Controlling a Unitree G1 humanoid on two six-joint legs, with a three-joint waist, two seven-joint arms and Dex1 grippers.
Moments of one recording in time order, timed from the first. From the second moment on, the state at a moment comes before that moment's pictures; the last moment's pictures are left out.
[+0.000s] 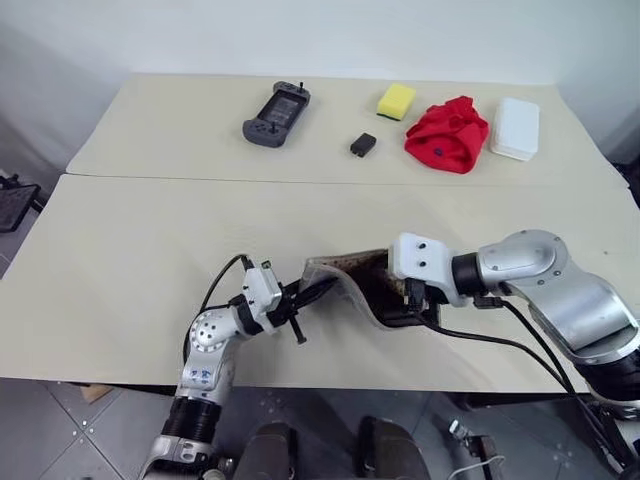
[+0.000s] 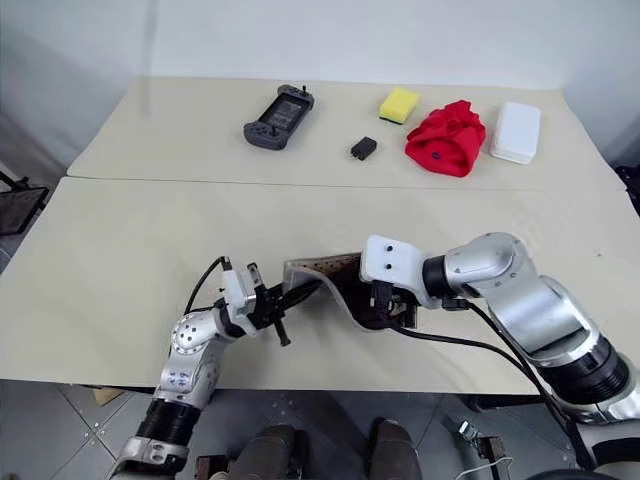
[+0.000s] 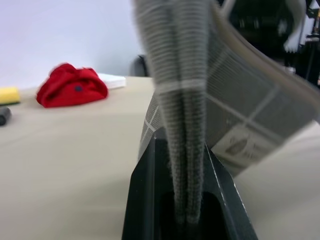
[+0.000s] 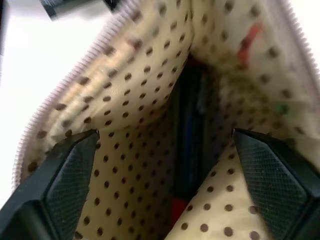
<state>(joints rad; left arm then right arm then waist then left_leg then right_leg) -0.29 0.17 -0.06 0.17 -0.30 -0.30 -0.90 -0.65 -0.87 0.33 -0.45 0.21 0.76 1.07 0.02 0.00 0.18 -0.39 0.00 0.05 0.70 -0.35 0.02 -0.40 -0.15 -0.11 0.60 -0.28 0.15</state>
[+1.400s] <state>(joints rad) -0.29 0.36 0.01 0.13 -0.57 0.24 -1.08 -0.82 -0.56 0.56 0.01 -0.30 0.18 0.94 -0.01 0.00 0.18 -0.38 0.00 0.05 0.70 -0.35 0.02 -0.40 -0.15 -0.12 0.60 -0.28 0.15</state>
